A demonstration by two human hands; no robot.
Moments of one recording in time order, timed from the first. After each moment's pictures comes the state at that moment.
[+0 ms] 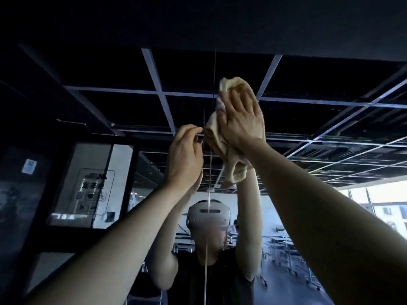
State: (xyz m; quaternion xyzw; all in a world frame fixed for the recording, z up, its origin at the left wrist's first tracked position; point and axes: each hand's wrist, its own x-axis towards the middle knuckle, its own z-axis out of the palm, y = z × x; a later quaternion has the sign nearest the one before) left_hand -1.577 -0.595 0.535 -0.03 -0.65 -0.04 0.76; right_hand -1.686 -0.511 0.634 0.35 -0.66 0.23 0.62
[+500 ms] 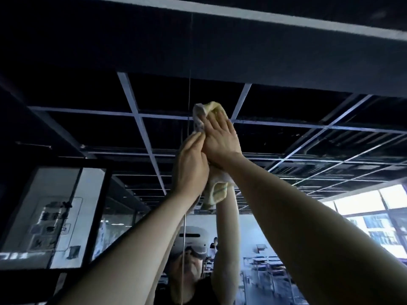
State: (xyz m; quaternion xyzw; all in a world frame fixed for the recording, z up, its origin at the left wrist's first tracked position) left_hand -1.624 -0.554 0.581 -0.09 -0.64 -0.04 0.76; right_hand -1.687 -0.492 0.651 0.34 -0.68 0.18 0.62
